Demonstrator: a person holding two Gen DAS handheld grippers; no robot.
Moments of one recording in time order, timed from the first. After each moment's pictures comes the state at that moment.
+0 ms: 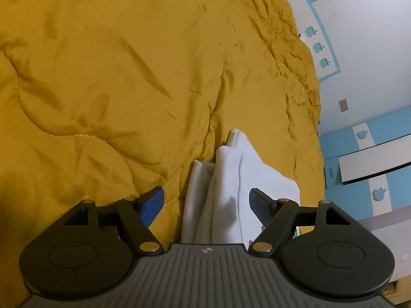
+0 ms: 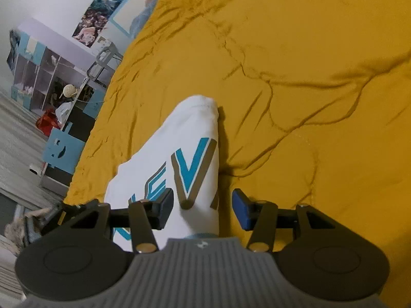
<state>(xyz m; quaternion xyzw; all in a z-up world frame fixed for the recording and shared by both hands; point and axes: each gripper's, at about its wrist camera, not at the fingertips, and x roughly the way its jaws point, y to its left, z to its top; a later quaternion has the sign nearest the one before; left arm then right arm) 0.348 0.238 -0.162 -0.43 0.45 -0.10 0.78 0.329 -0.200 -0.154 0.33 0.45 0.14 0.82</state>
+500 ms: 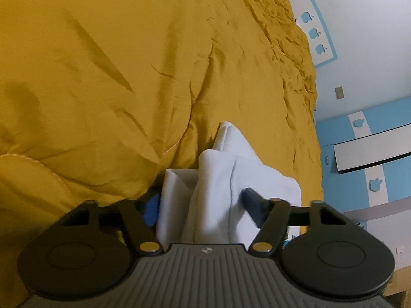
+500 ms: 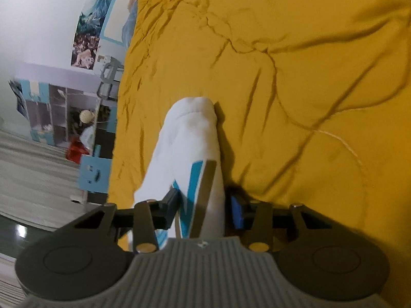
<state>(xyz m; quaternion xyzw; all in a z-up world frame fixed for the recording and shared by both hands) 0.382 0.214 -0.184 -0.42 0.47 -0.13 0.76 0.390 -0.206 -0.217 0.48 0.46 0.17 0.73</state>
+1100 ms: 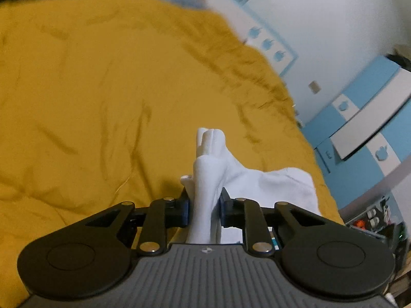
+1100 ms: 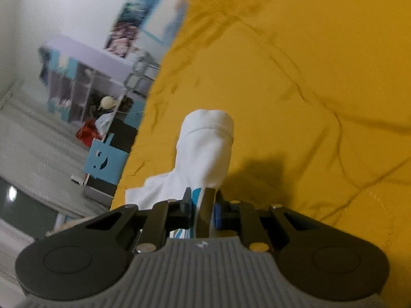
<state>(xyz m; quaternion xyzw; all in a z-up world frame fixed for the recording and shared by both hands) 0.321 0.164 -0.071 -0.28 0.35 -0.14 0.88 0.393 -0.184 -0.127 0.38 0.39 0.22 0.81</state>
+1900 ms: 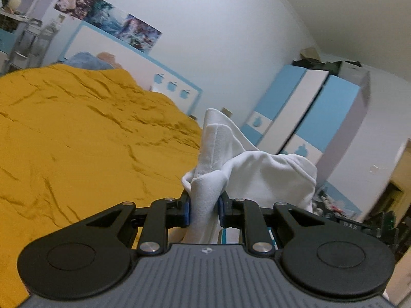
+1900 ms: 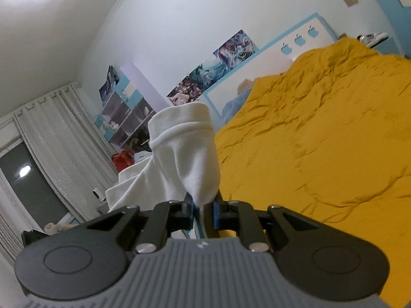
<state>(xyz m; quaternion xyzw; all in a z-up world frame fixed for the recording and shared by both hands) 0.151 0.068 0.073 -0.25 0.20 -0.27 0.91 0.129 -0.305 0.075 0.30 0.20 0.25 0.90</state>
